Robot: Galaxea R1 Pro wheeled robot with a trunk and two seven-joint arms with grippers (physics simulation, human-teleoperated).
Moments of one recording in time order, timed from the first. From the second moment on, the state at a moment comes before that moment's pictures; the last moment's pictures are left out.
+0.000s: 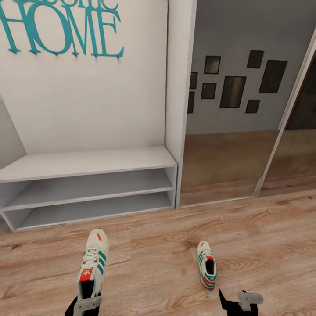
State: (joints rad) left arm -0.09 -0.06 0.22 -0.65 -0.10 -0.49 0.02; right arm -0.19 -0.02 -0.43 -0.55 0.26 -0.44 0.21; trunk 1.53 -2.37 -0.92
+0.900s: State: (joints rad) left arm -0.09 -0.06 0.22 -0.65 -0.10 -0.49 0.02; right arm -0.19 -0.02 -0.43 -0.55 0.26 -0.44 0.21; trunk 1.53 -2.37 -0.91
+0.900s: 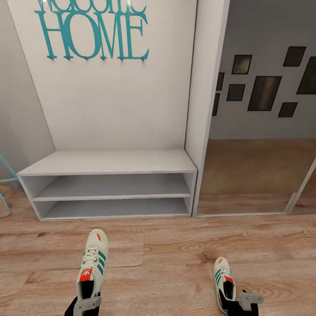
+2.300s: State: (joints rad) left arm -0.09 -0.06 0.22 -0.67 -0.11 -0.49 0.01; right arm -0.19 -0.02 -0.43 -0.55 0.26 -0.44 0.21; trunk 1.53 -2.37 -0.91
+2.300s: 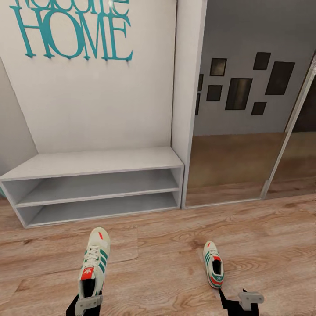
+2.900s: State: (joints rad) left arm -0.12 -0.07 0.14 -0.91 -0.11 -0.39 -0.09; right arm -0.29 -0.03 -0.43 -0.66 0.27 -0.28 0.21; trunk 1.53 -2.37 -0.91
